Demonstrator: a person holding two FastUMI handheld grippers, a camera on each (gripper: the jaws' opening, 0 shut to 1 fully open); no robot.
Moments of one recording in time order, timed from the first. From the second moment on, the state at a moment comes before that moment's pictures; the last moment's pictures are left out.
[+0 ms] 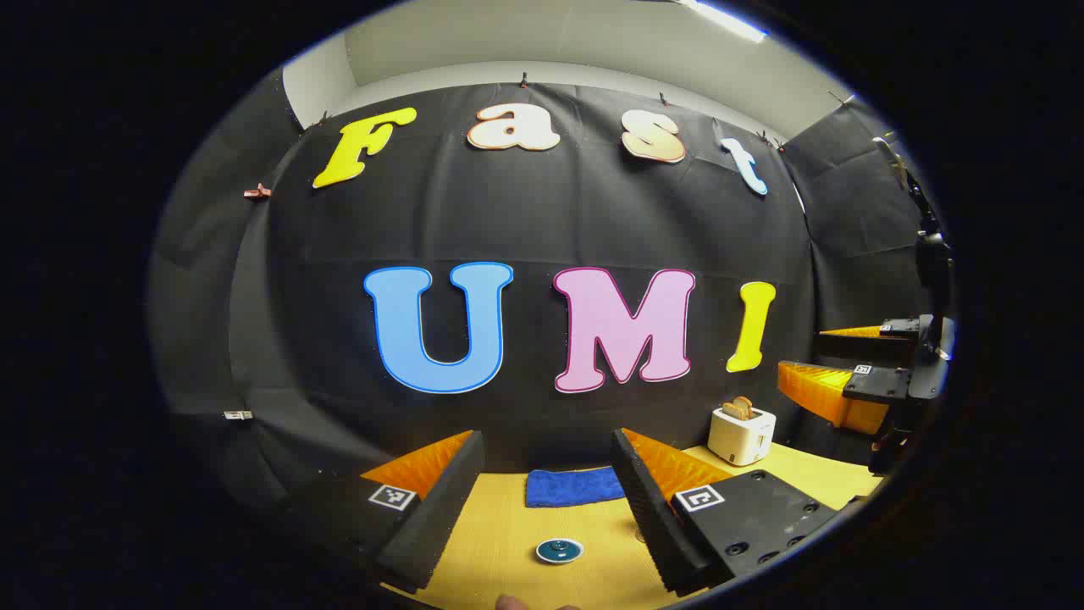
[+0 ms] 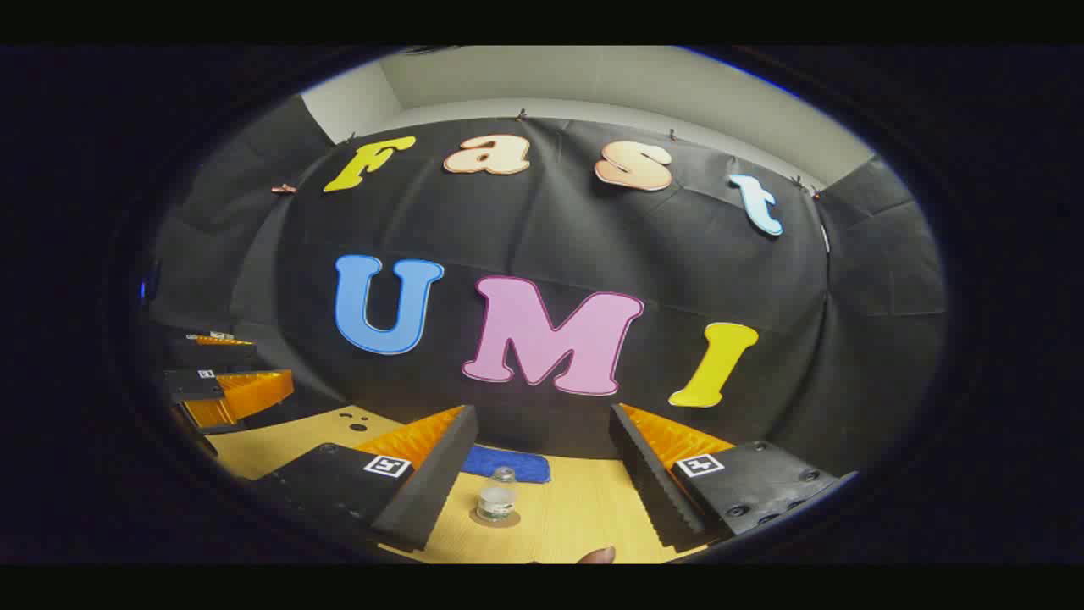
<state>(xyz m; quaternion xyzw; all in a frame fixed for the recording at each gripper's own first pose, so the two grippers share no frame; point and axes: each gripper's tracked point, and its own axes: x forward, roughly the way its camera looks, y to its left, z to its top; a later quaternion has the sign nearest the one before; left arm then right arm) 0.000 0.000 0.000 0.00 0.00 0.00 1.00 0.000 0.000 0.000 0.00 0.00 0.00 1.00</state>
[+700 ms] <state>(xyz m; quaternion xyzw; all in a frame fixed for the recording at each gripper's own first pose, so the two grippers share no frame) -0.005 0.001 0.000 0.01 0.00 0.00 1.00 -0.004 0.004 0.003 0.00 0.00 0.00 1.00</state>
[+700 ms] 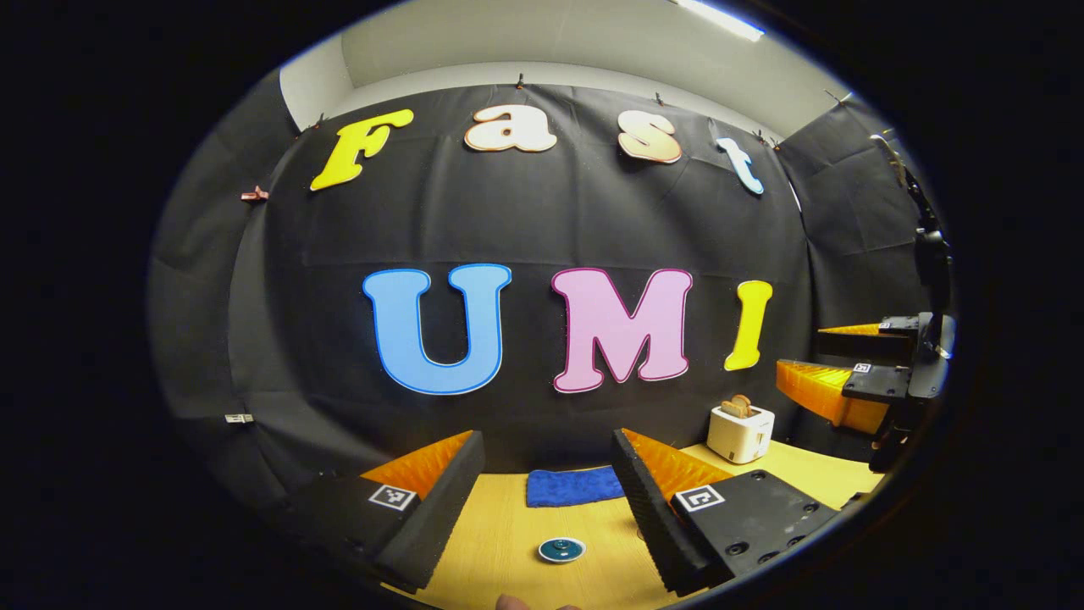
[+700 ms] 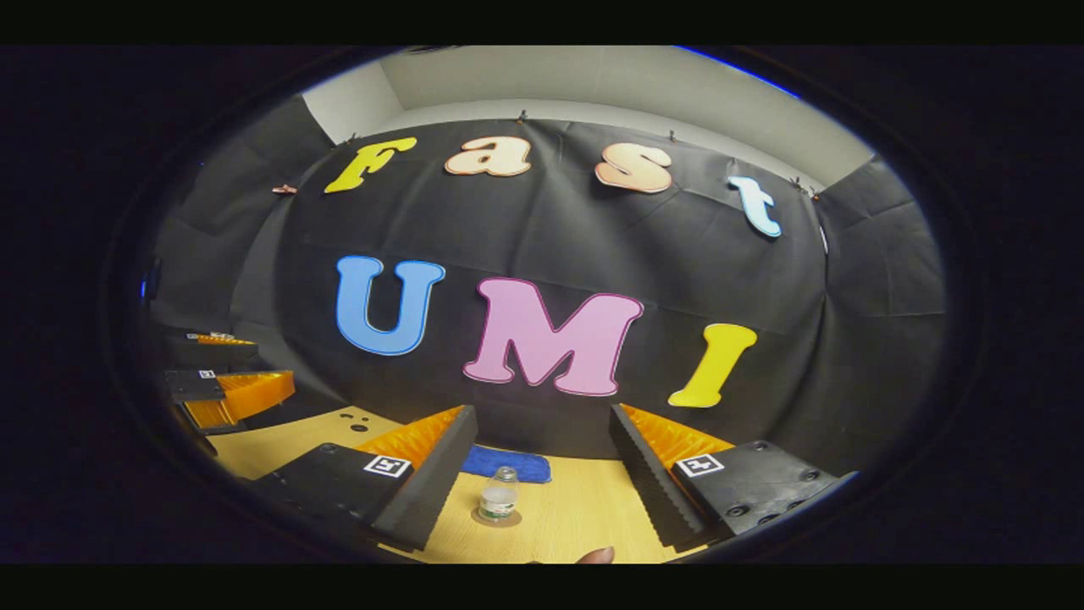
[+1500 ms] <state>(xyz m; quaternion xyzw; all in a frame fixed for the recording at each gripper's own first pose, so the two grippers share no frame) 0.058 -0.006 -0.159 0.03 0.07 0.00 1.00 0.040 0.031 -0.144 0.02 0.05 0.04 1.00</state>
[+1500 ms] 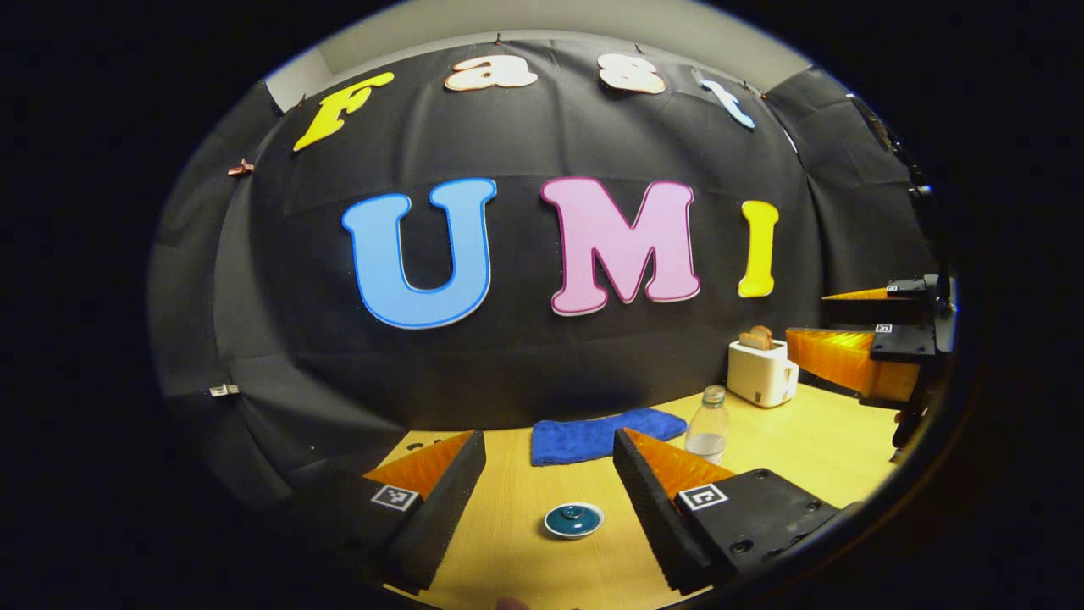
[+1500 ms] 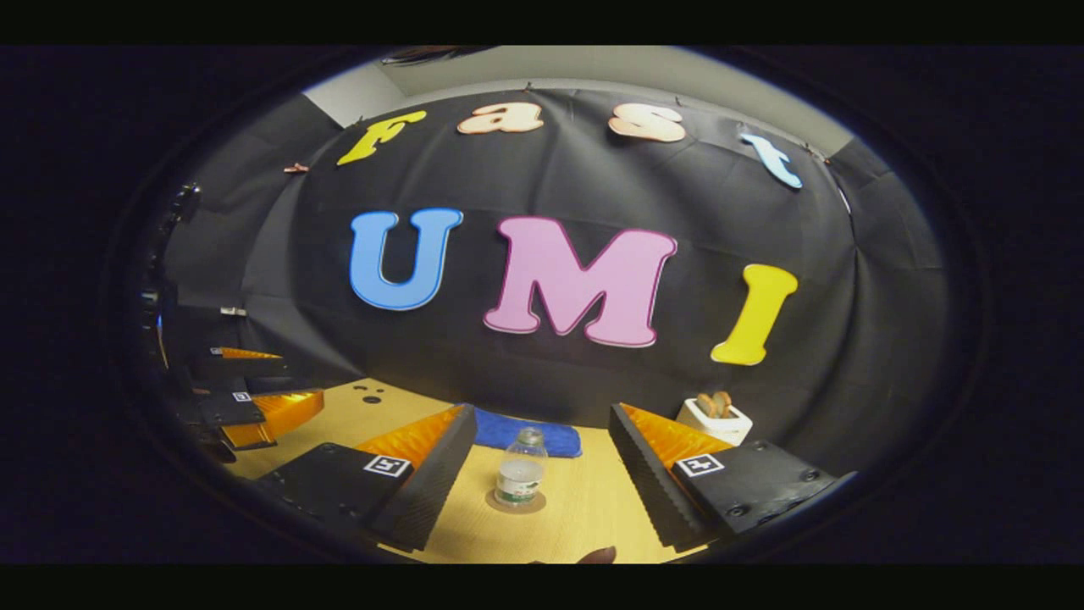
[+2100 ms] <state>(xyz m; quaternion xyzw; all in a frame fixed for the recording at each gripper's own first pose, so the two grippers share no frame) 0.120 -0.017 -0.304 0.02 0.09 0.01 1.00 0.090 0.033 -0.268 0.02 0.06 0.02 1.00</state>
